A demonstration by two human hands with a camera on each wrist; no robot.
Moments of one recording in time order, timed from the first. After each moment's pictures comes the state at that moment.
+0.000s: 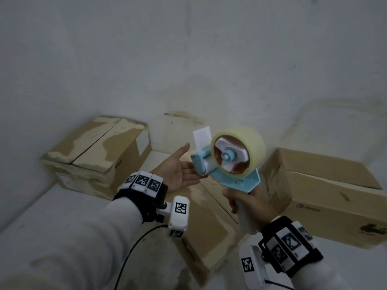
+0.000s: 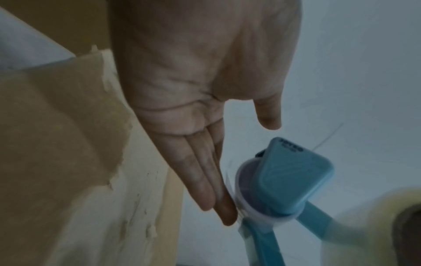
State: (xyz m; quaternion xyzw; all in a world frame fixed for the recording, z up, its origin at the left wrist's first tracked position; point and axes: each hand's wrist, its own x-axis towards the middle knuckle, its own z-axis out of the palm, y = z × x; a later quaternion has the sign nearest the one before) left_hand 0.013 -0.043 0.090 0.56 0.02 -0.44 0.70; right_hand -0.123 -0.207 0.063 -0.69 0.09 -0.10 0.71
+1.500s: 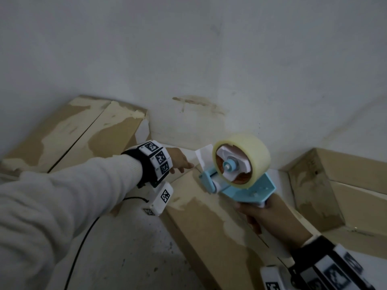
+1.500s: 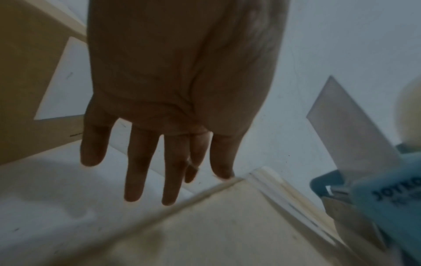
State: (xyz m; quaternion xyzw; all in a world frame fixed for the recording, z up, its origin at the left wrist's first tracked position) left_hand 0.210 -0.040 0.015 0.88 -0.20 -0.40 0.18; right_hand -0.025 -0.186 0.055 -0.81 0.21 0.03 0.55
